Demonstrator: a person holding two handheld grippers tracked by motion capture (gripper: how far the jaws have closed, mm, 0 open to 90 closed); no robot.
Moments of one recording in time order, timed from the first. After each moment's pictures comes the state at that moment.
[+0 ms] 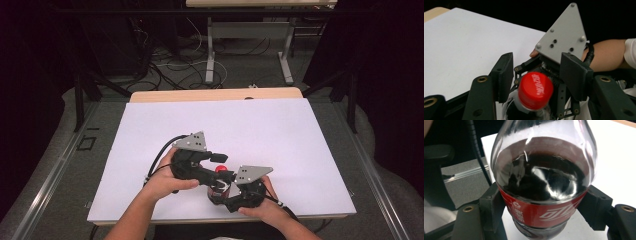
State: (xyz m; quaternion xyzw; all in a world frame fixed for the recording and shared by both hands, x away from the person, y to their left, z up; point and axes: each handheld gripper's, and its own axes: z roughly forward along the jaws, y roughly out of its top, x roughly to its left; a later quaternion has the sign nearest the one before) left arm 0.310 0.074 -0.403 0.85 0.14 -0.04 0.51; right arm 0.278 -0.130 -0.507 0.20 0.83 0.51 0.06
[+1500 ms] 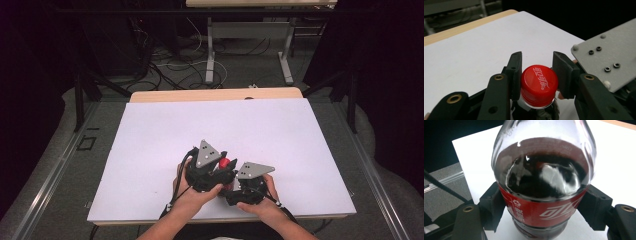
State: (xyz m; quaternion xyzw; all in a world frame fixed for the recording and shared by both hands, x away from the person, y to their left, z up) left arm 0.269 0.031 -0.417 0.79 0.36 0.18 0.47; right arm 0.283 -0.133 -0.511 0.28 0.82 0.49 0.12
